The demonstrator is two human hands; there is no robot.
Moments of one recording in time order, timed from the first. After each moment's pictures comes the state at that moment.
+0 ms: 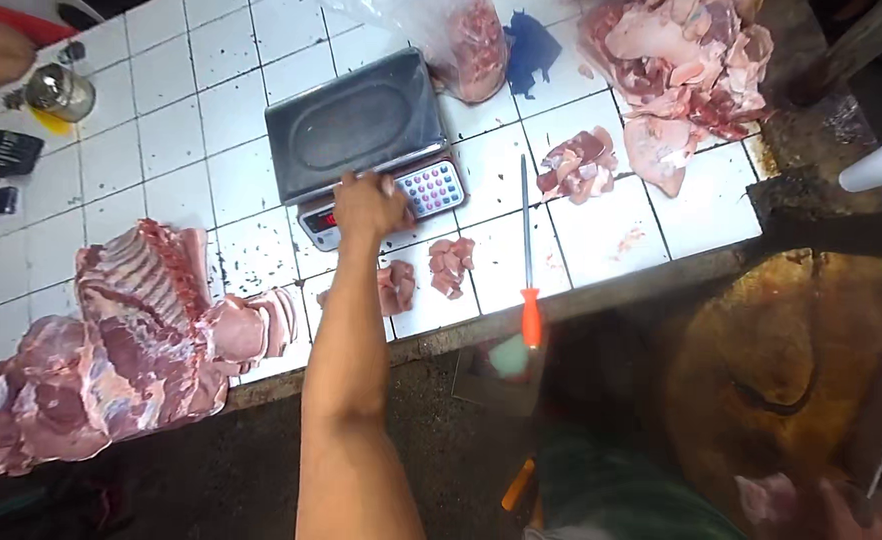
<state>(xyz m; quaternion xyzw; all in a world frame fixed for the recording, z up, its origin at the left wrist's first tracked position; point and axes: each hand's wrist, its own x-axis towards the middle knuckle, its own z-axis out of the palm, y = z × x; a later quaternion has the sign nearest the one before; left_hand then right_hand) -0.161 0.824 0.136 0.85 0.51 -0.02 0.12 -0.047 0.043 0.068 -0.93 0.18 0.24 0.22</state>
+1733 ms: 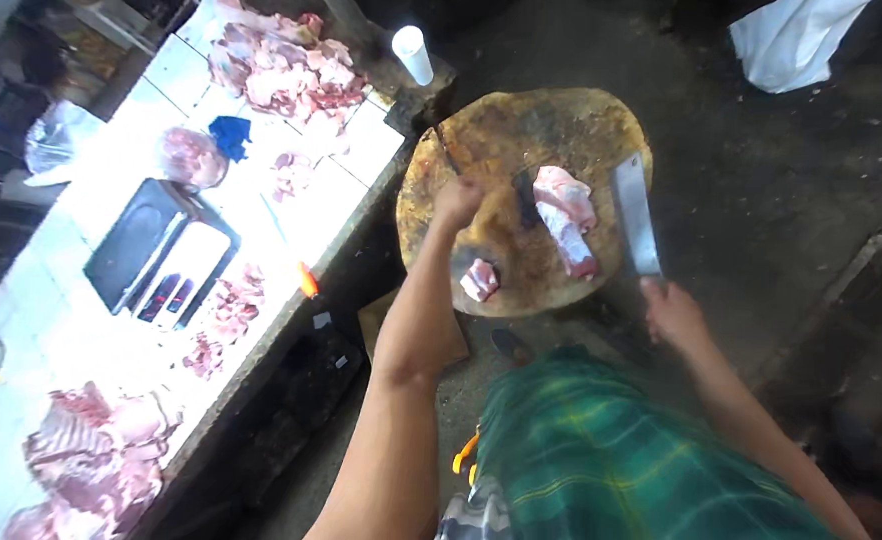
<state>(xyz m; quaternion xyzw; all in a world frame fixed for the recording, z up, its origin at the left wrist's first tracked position) 0.038 0.095 0.111 0.91 0.20 -0.17 0.33 -0.104 -0.306 0.053 -0.82 0.21 0.31 0.44</state>
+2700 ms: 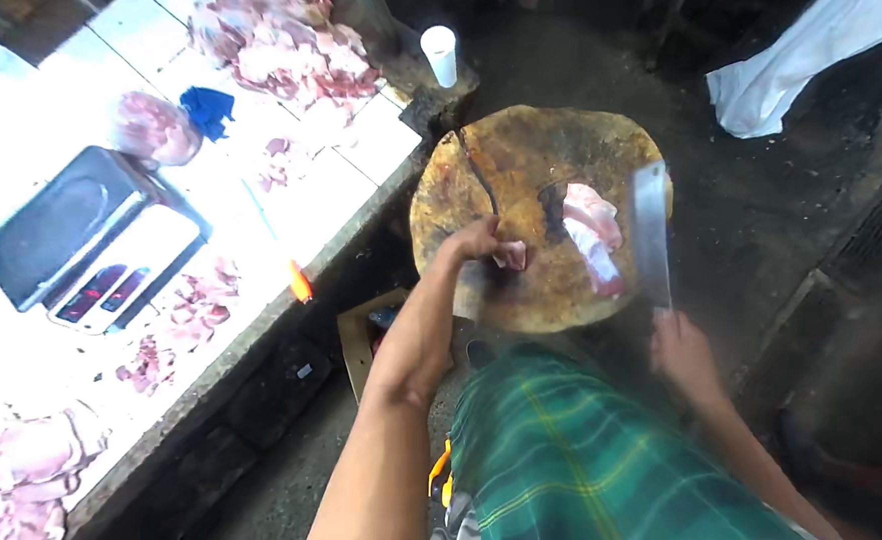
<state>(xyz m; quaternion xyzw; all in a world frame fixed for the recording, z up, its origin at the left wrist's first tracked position) 0.014 0.156 0.076 0.88 0.03 -0.30 0.36 -0.145 -0.240 0.089 -0.87 0.13 0.19 0.44</state>
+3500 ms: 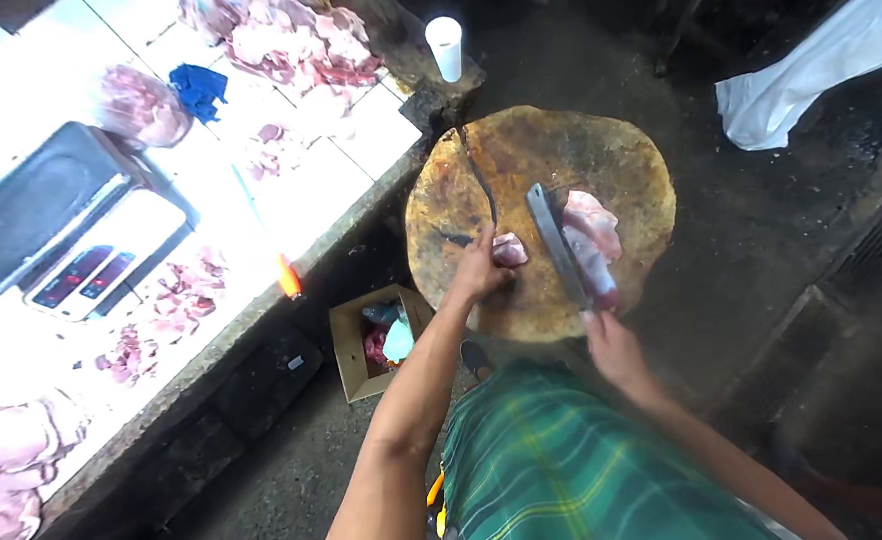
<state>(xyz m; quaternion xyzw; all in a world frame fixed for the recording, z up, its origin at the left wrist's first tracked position) -0.033 0.131 0.038 0.94 0.08 -0.12 0.32 -0.119 -0.166 0.079 -0.90 -0.02 0.22 0.36</state>
